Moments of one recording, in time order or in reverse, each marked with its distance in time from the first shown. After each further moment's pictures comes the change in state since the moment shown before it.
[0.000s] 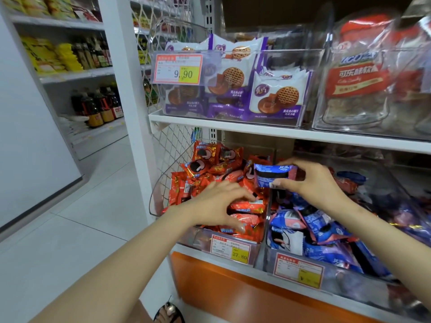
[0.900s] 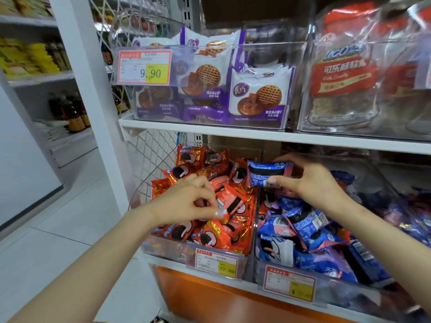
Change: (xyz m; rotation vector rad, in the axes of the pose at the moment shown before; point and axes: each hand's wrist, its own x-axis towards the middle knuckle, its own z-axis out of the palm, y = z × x) left_hand -0.005 -0.025 -0.020 -0.171 0.034 -0.104; right_hand 0.005 0.005 -0.015 0.037 0.003 0.100
